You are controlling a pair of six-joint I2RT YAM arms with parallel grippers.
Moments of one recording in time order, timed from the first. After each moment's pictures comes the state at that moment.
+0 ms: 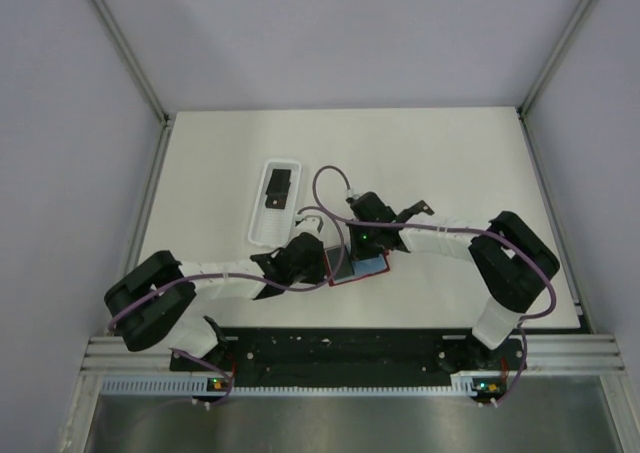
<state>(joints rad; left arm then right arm) -0.92 1.43 0.54 0.10 -0.18 -0.71 0.78 1.70 0.94 -0.25 -0.10 0.52</state>
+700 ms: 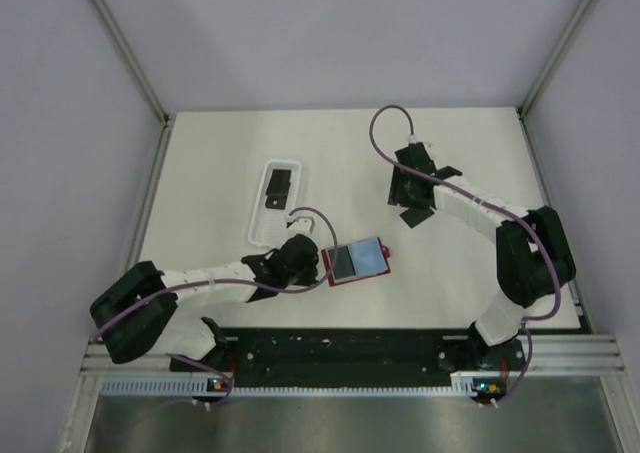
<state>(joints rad) -0.92 1.34 0.54 -0.03 -0.24 -0.73 0.45 1.63 1.13 -0.45 0.24 0.52</state>
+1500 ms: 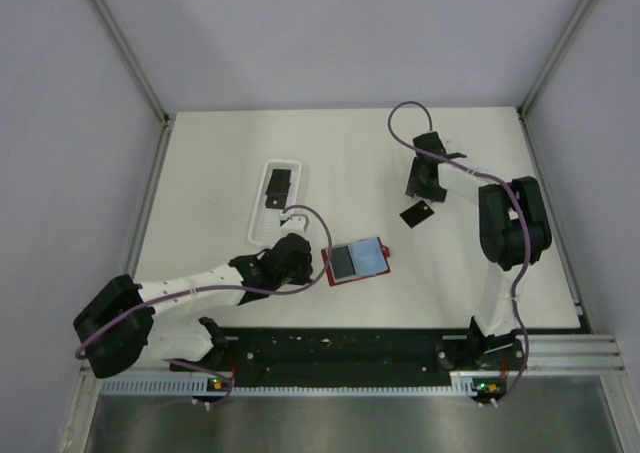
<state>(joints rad) -0.92 1.21 0.54 -0.15 -0.26 -0.70 0.25 1.94 1.31 -0.46 0.26 0.47</state>
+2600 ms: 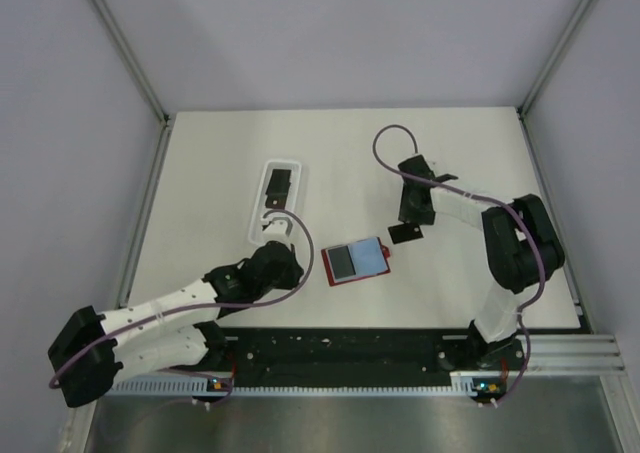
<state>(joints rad) -0.92 0.97 0.46 -0.22 -0.28 -0.73 0.37 1.79 1.11 -0.46 0.25 0.50</state>
